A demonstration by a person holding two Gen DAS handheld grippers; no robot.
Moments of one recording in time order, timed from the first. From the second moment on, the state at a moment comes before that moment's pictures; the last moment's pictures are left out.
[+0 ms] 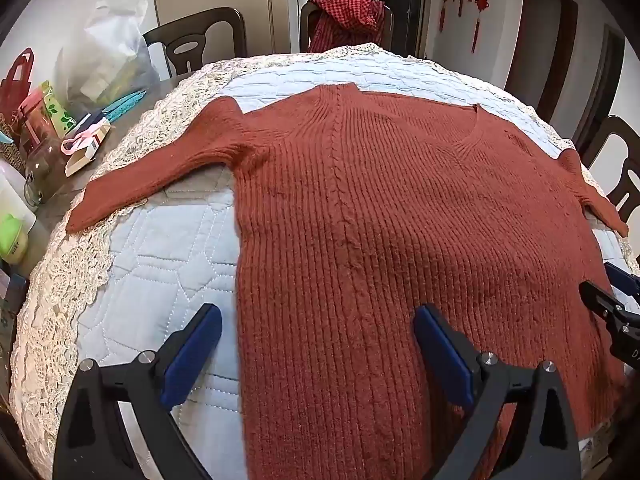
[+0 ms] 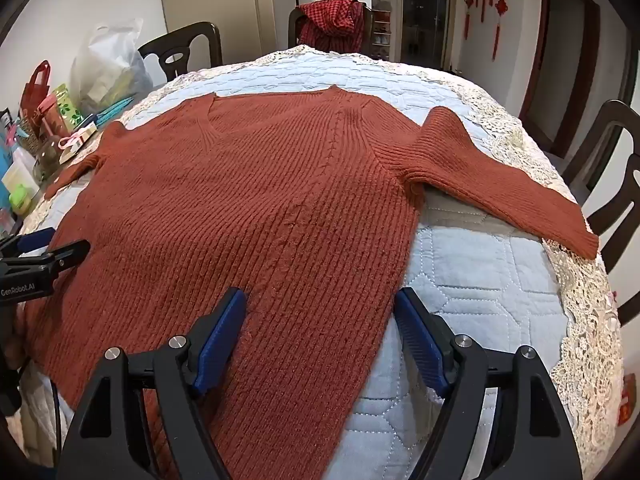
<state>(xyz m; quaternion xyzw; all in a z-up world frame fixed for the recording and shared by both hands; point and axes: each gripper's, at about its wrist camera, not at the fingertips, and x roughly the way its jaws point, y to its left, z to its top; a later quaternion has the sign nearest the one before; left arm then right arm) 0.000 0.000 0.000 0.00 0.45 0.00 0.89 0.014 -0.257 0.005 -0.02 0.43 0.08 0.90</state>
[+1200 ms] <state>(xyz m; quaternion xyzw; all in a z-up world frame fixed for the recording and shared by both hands) 0.002 0.008 -0.008 -0.01 0.46 0.00 0.89 0.014 -0.256 0.002 -0.02 0.43 0.09 0.90</state>
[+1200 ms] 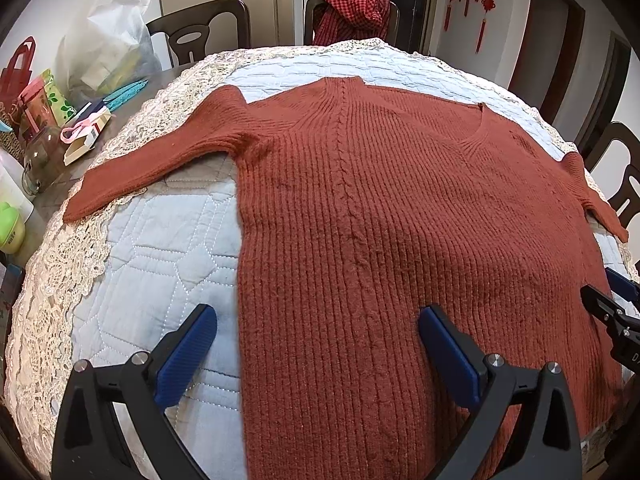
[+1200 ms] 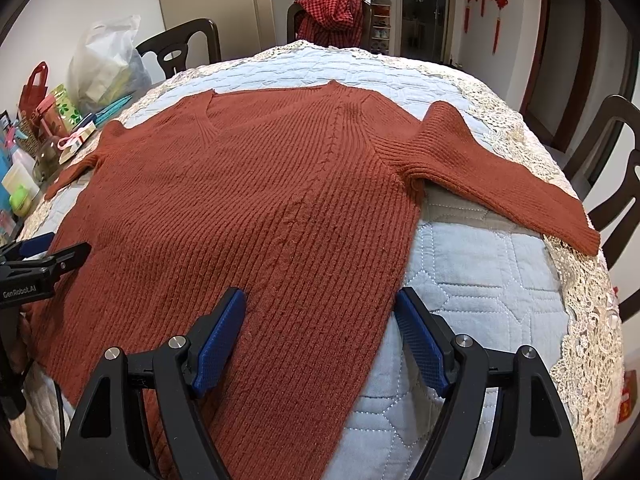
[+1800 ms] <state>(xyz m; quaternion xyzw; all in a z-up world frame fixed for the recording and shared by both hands) 0.003 0.008 -0.007 -0.01 0.46 0.00 0.89 0.015 -0.255 0.004 -0.02 0.43 0.08 0.90</state>
